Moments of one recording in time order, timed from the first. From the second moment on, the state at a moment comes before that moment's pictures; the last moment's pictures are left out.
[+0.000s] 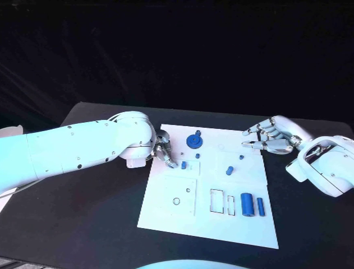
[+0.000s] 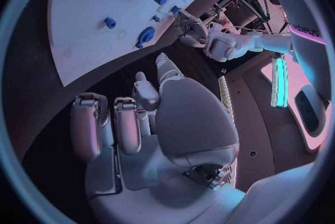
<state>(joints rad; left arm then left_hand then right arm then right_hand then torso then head) 1.28 -0.76 -0.05 1.51 -1.04 0.20 -0.69 1.34 -0.13 0.47 0.26 0.05 0.91 0.04 0.64 0.66 1.36 -0.04 1.21 1.13 1.47 -0.09 1.57 1.31 0.03 1.47 0.02 1.45 1.31 1.18 -0.90 0.00 1.50 -1.09 -0.34 0.09 1.36 -0.09 0.02 0.18 0.18 1.05 0.13 0.08 0.08 1.37 0.04 1.05 1.22 1.47 -0.03 1.51 1.31 0.05 1.46 0.07 1.45 1.31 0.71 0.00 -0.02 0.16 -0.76</state>
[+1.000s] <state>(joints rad) 1.28 -0.76 -0.05 1.51 -1.06 0.19 -0.69 1.35 -0.13 0.47 0.26 0.04 0.91 0.04 0.64 0.66 1.36 -0.04 1.21 1.13 1.47 -0.09 1.57 1.31 0.03 1.47 0.02 1.45 1.31 1.18 -0.90 0.00 1.51 -1.09 -0.33 0.09 1.36 -0.09 0.02 0.18 0.18 1.05 0.13 0.08 0.08 1.37 0.04 1.05 1.22 1.47 -0.03 1.51 1.31 0.05 1.46 0.07 1.45 1.31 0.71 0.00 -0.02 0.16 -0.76</state>
